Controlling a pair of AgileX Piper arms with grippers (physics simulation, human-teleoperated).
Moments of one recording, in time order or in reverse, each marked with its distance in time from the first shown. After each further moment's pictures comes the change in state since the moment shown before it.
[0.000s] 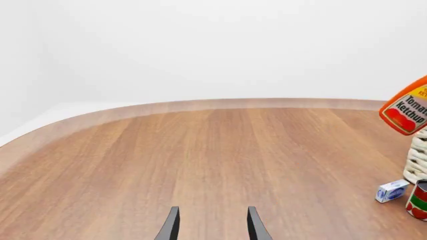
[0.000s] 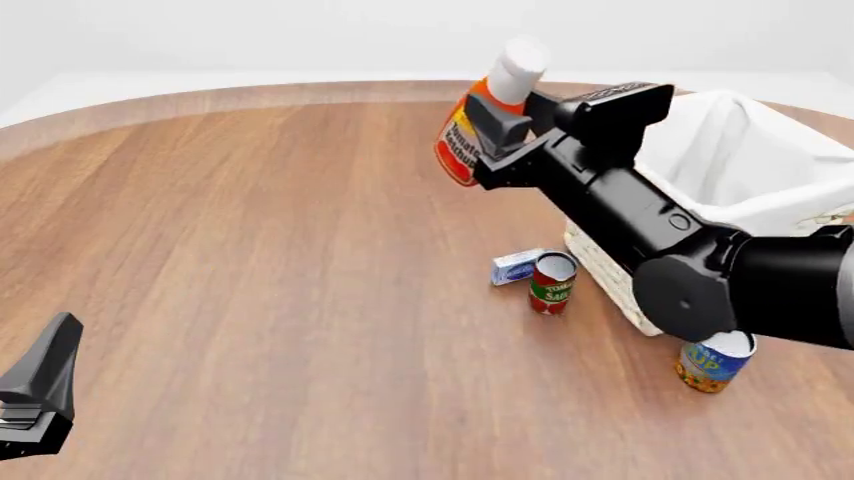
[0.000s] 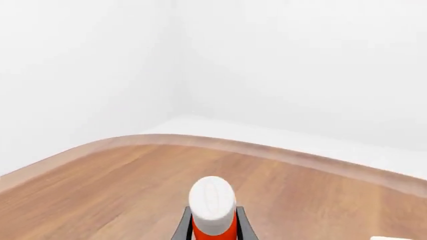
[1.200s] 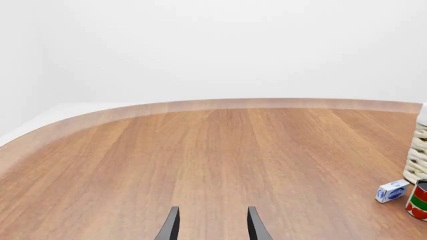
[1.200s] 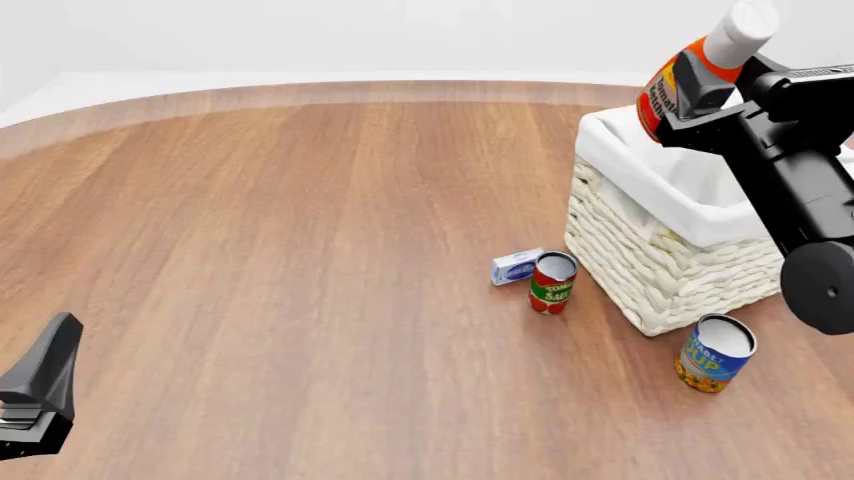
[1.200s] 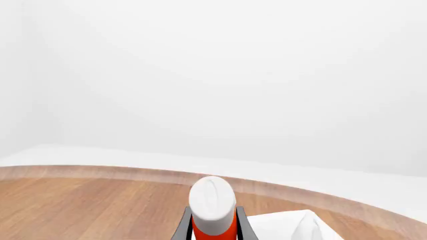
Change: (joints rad) left arm 0.000 0.000 0.000 0.000 0.000; right arm -0.454 -0.159 0.126 -0.070 -0.117
